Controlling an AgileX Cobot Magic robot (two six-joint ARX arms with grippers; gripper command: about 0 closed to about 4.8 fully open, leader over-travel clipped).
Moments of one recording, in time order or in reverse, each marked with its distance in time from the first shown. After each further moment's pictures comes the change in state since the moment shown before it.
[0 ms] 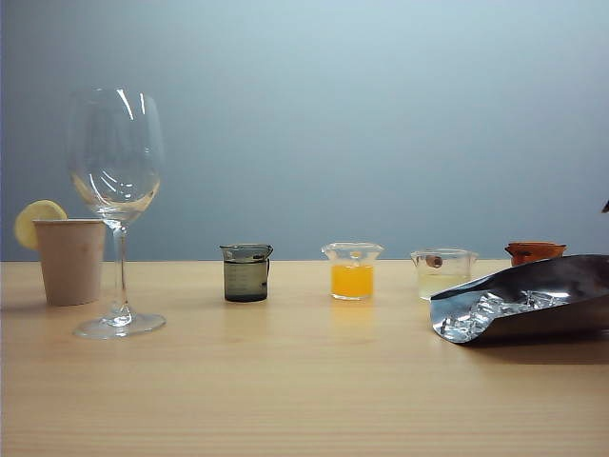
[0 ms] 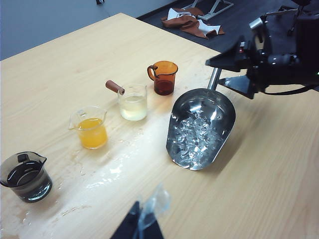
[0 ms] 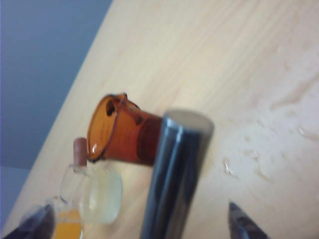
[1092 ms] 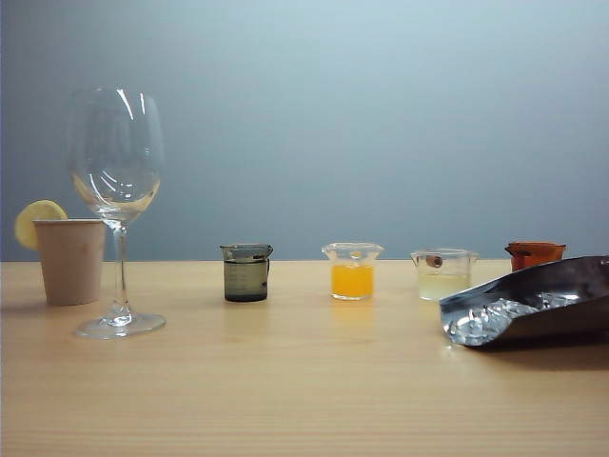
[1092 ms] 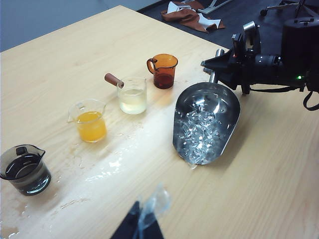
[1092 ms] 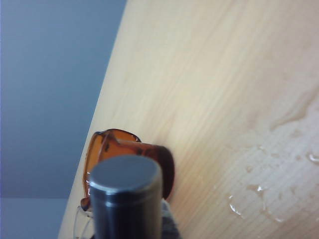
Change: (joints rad) left arm 0.000 0.000 0.000 -0.024 0.000 0.000; right arm -0.002 0.280 0.013 0.352 0.021 0.213
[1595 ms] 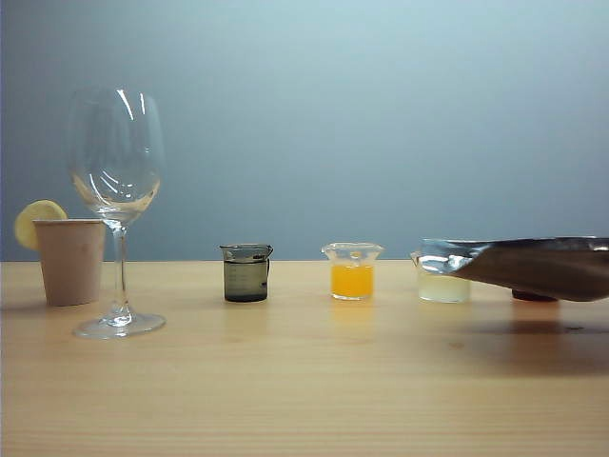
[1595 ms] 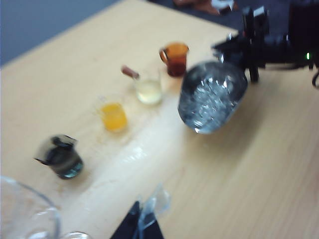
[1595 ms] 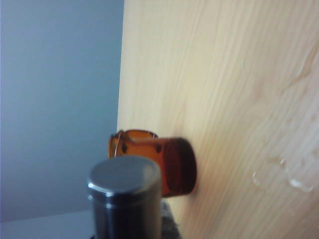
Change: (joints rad) left arm 0.000 -0.098 0.098 -0.223 -0.068 0.089; right arm 0.018 -0.002 0.000 0.022 0.000 0.245
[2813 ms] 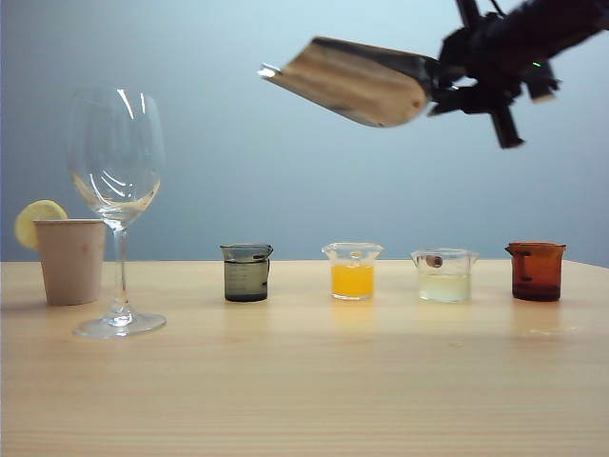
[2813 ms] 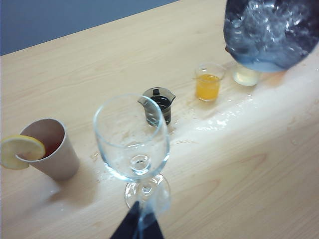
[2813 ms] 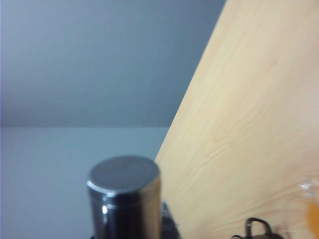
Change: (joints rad) left arm 0.298 -0.123 0.010 -0.173 -0.056 -0.058; right arm 0.418 -0.122 0.734 -0.809 0.086 -0.002
